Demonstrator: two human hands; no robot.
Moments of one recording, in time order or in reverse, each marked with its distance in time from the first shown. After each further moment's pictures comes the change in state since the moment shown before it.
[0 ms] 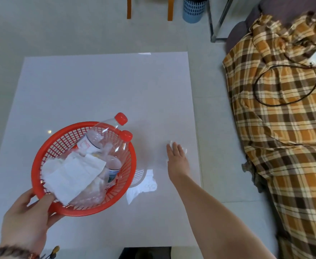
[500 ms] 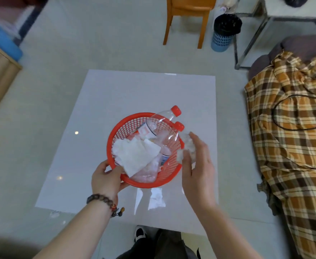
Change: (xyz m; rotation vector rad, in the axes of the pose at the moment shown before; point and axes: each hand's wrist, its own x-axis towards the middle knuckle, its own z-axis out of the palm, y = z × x) left_hand -0.080 0.041 0.005 -0.156 -0.044 -0.015; right_hand -0.207 -0.127 -0.128 0.705 0.650 -0.434
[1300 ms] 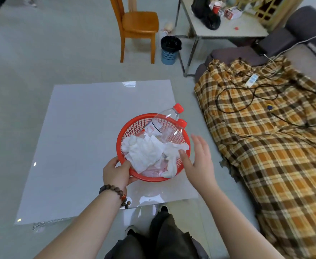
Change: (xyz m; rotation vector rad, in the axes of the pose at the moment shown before) left_hand -0.075 -0.030 -0.036 0.079 -0.354 0.013; right_hand -0.118 -0.026 -0.069 -0.350 0.029 0.242
